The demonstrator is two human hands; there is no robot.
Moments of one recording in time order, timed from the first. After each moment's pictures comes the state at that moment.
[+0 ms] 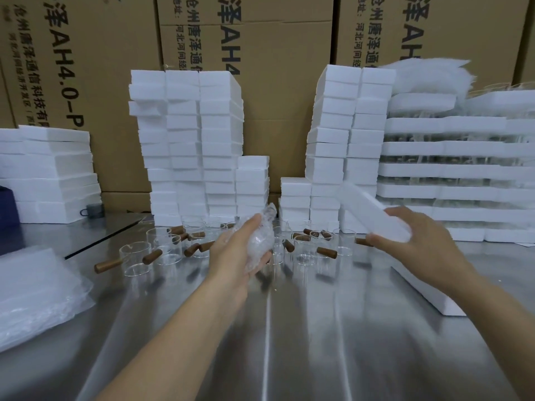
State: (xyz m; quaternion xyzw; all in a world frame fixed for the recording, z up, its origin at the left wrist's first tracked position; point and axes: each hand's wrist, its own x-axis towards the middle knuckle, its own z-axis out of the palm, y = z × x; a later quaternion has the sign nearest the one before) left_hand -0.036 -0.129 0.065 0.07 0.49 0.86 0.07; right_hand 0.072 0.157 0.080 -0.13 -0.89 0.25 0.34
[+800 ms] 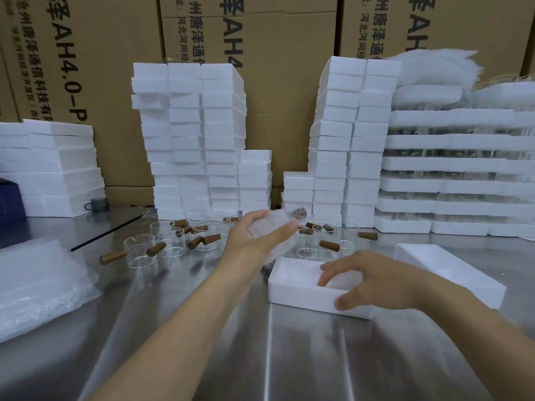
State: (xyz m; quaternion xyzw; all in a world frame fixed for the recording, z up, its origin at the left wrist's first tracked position) left_hand -0.033 -0.123 0.059 0.21 0.64 0.74 0.01; right_hand 0.066 0.099 0.066 0.03 -0.98 0.21 0.01
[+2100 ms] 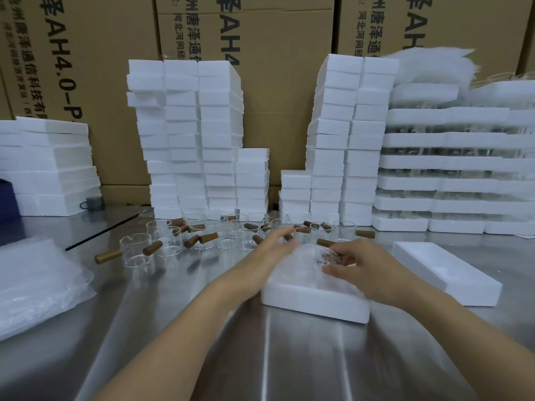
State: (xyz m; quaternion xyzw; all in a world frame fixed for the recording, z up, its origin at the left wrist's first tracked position) left_hand -0.045 -0.119 0.040 0.33 0.76 0.55 0.12; right_hand 0.045 0.102 0.047 0.02 -0.95 0.28 0.17
